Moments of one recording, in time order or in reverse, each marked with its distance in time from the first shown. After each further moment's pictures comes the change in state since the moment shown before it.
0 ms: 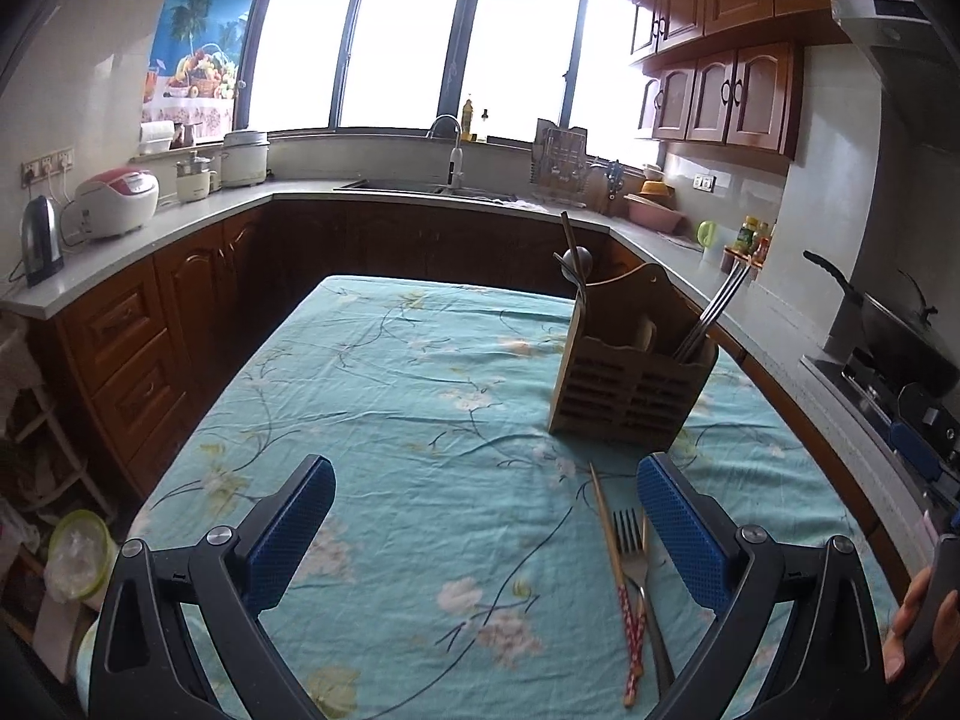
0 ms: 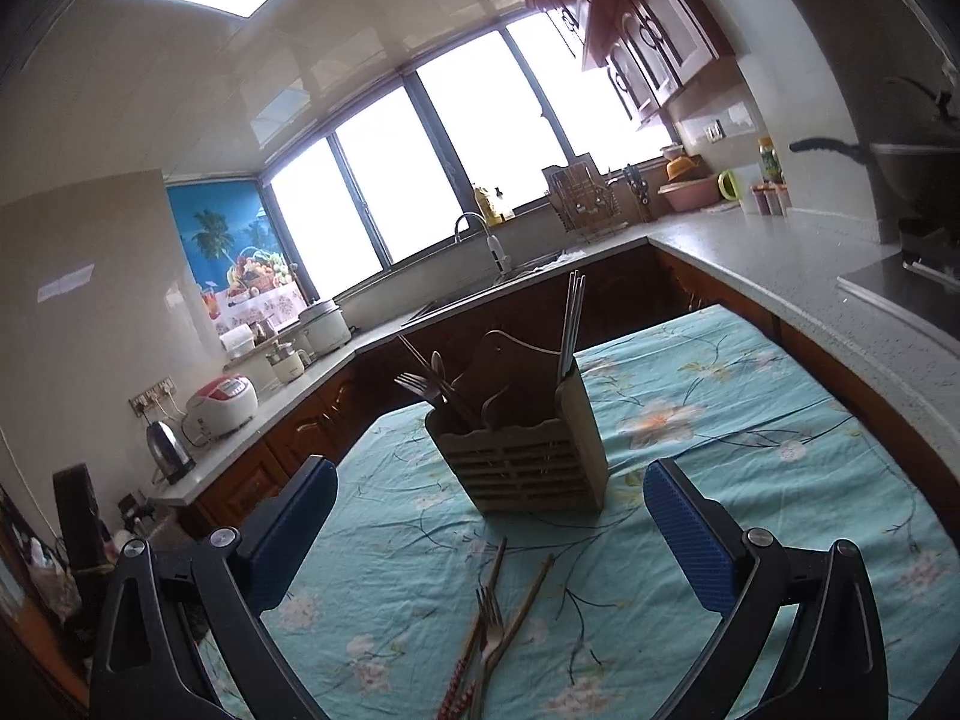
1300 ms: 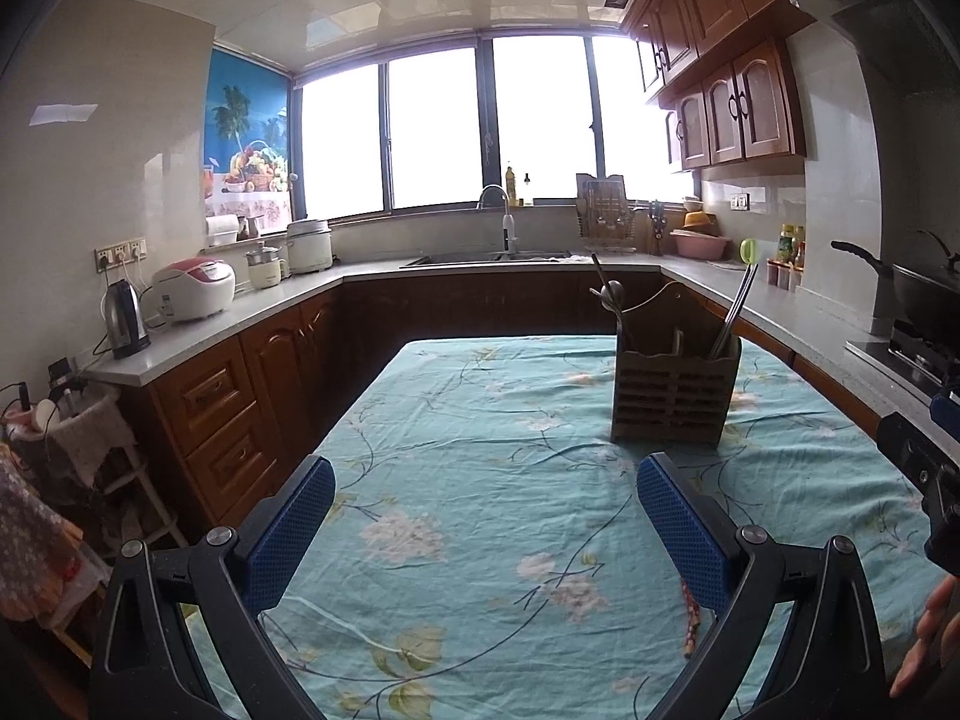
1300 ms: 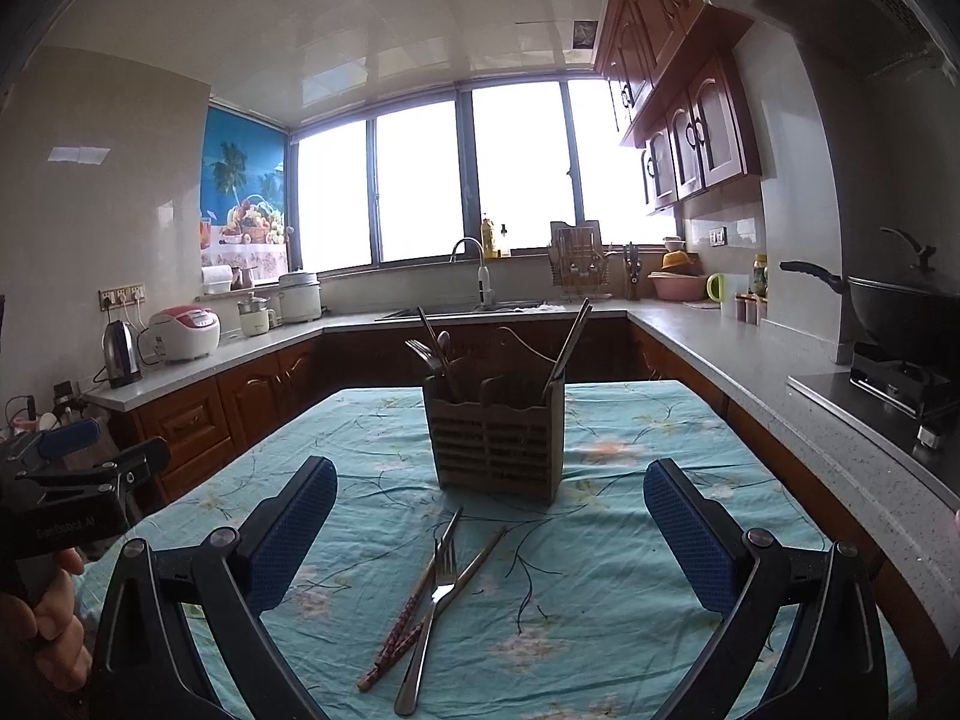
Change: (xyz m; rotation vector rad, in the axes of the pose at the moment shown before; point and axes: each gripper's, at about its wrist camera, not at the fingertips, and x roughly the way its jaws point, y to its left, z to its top) left arm -0.059 -0.016 -0.054 0.127 -0.162 0.182; right arm -0.041 0.053 -0.057 -0.302 -0.096 -0.133
